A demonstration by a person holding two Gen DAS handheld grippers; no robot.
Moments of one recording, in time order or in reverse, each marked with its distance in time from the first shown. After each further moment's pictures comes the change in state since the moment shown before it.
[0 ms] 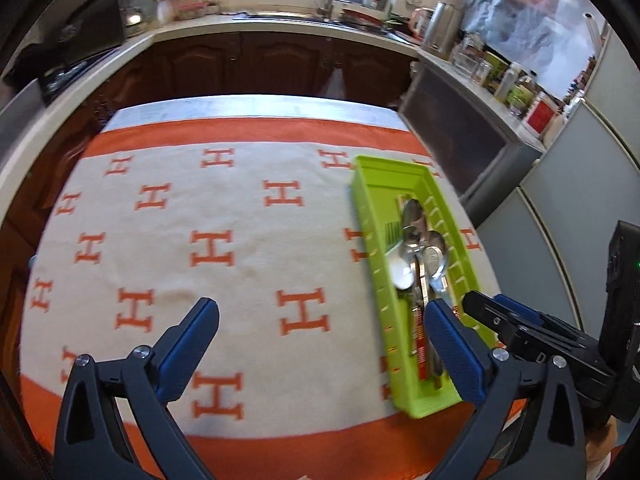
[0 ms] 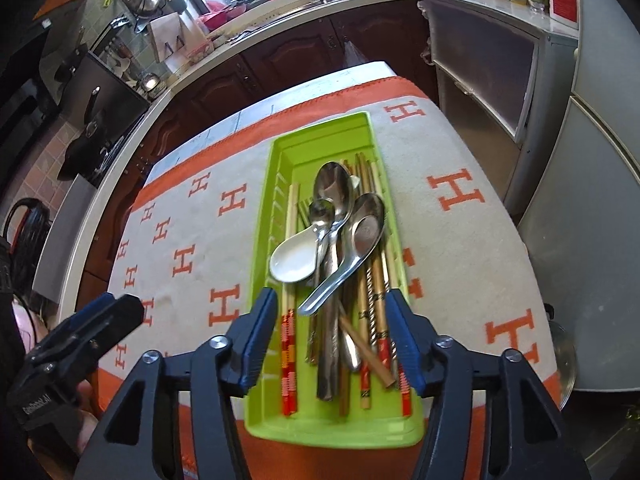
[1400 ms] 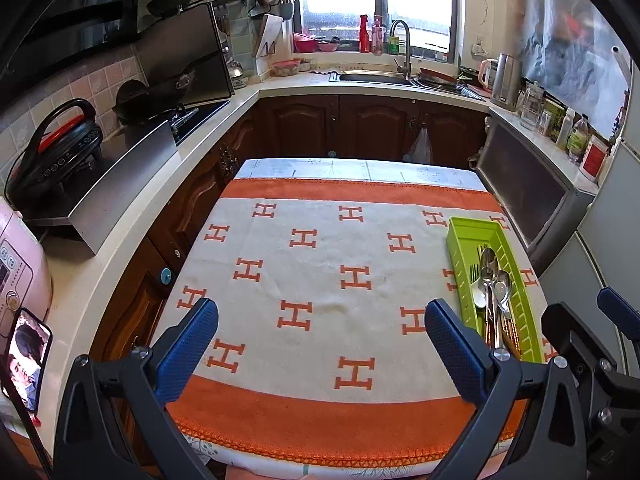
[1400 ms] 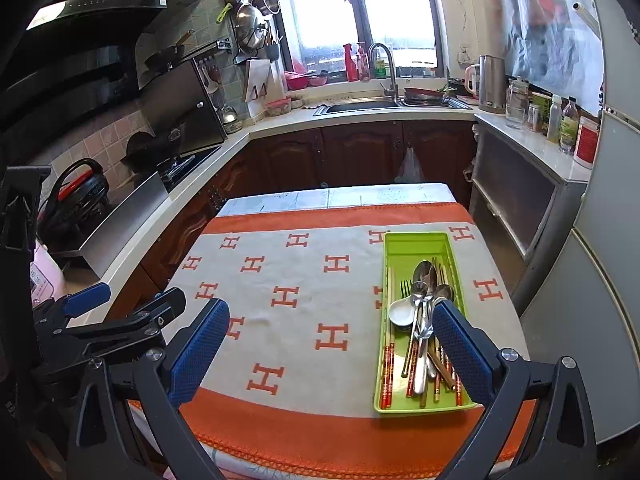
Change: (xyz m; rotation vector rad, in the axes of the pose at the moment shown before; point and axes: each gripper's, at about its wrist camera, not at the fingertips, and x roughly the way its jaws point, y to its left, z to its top) left arm -0.140 0.049 -0.015 -0.038 -0.192 0.304; right arm -0.179 0.162 -0.050 -0.273 -0.315 0.023
